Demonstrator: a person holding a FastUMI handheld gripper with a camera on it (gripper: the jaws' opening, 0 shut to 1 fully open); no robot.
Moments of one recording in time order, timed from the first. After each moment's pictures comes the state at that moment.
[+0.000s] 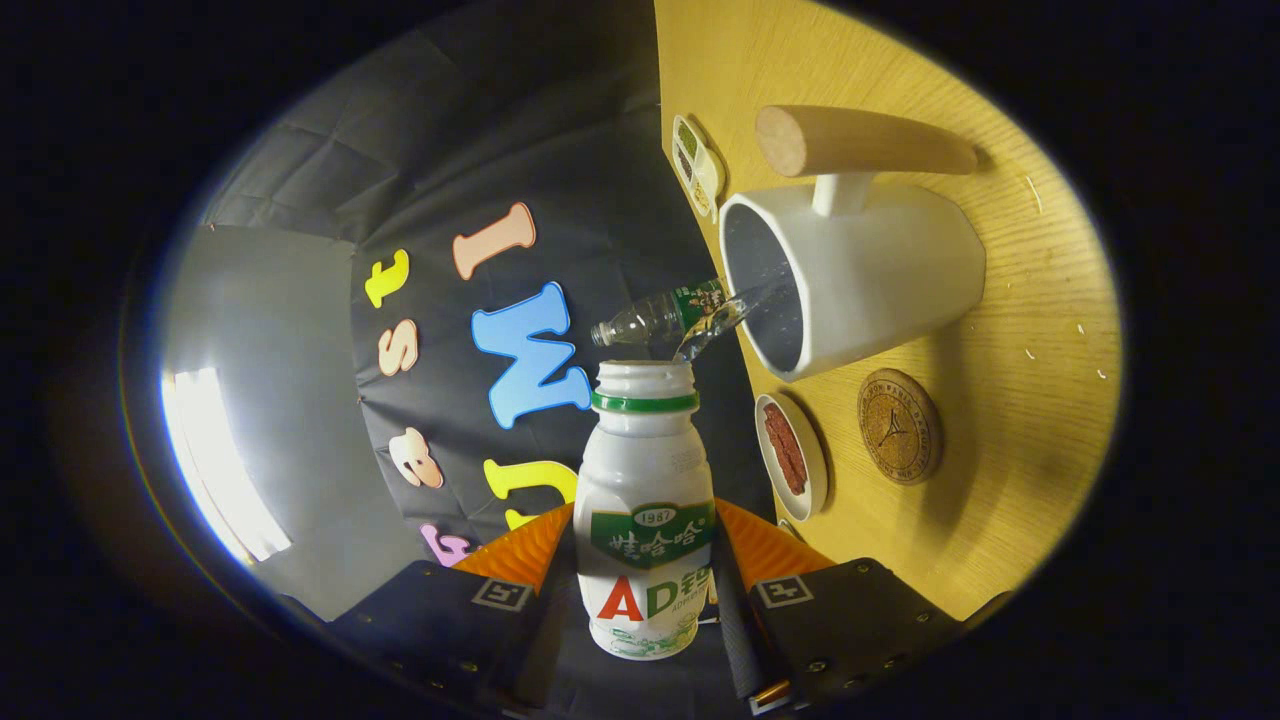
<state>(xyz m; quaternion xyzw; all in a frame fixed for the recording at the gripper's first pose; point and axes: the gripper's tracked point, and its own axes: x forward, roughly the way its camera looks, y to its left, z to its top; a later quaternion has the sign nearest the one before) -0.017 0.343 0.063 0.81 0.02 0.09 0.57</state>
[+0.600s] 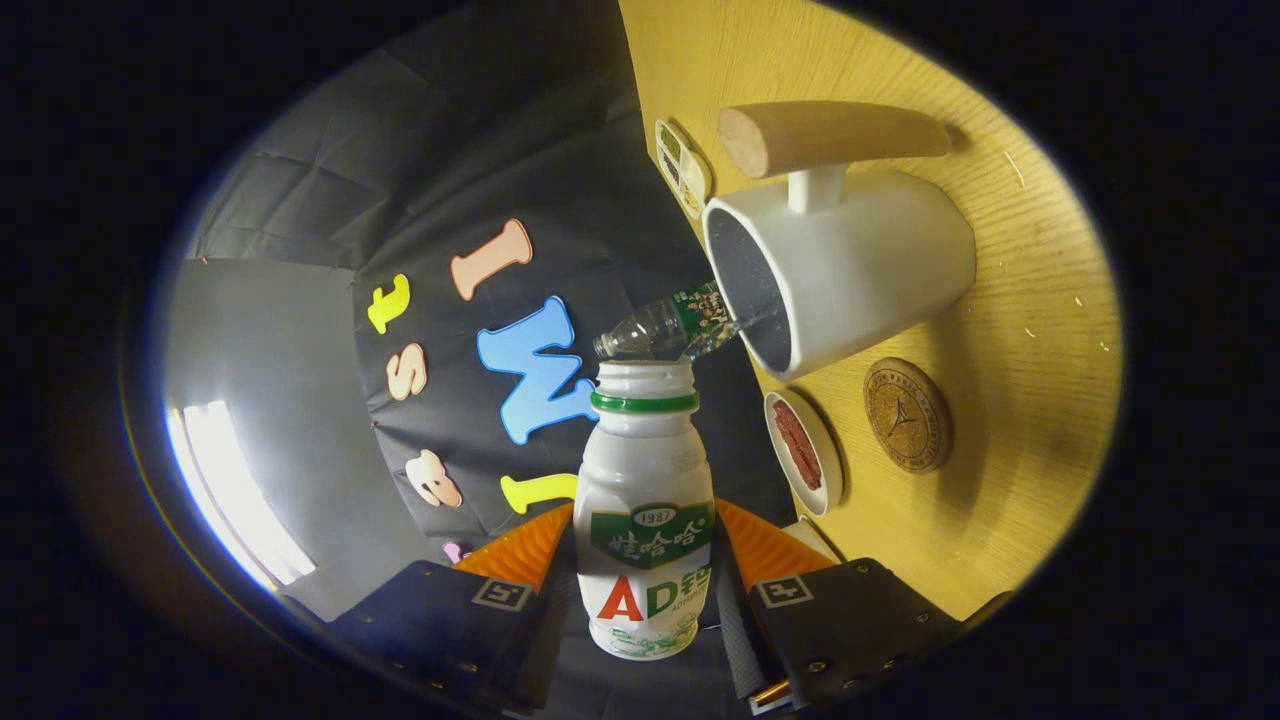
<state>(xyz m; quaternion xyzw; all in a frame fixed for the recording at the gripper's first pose) -0.015 0.344 0.069 0.84 0.00 0.09 0.54</state>
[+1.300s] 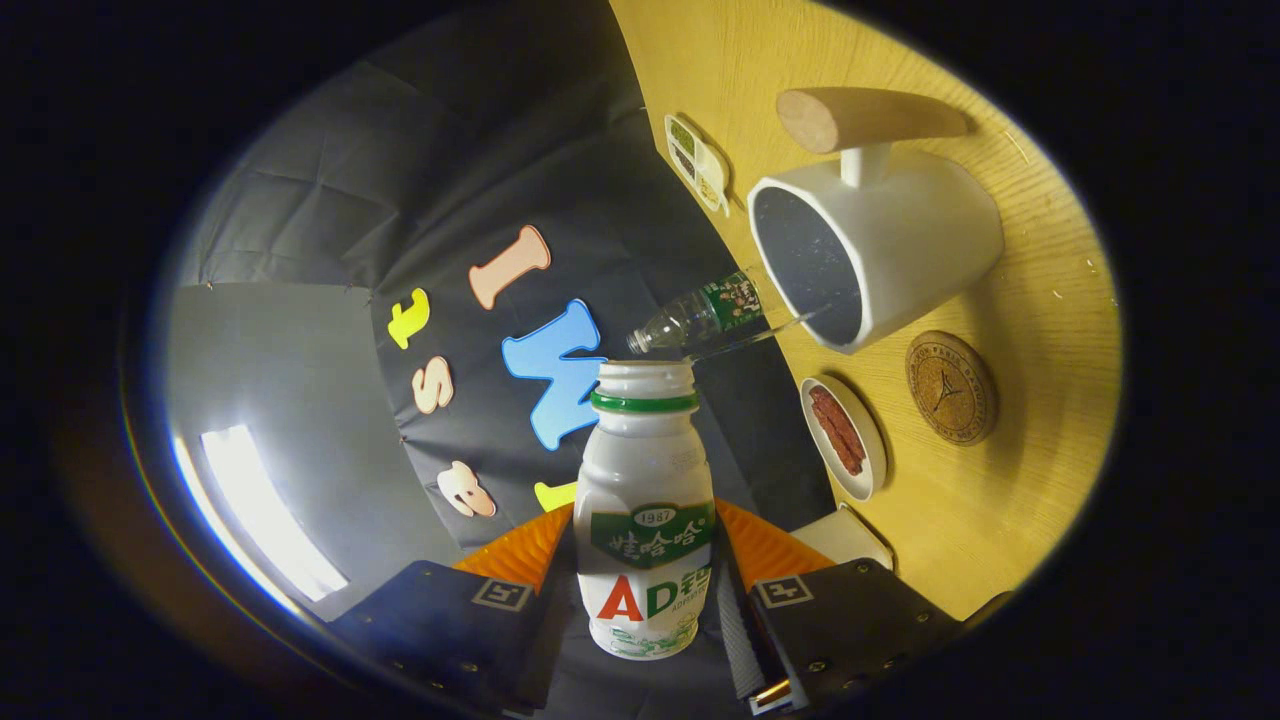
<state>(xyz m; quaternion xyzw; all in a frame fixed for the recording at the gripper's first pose) -0.007 0.339 0.094 0.85 -0.03 0.11 0.51</state>
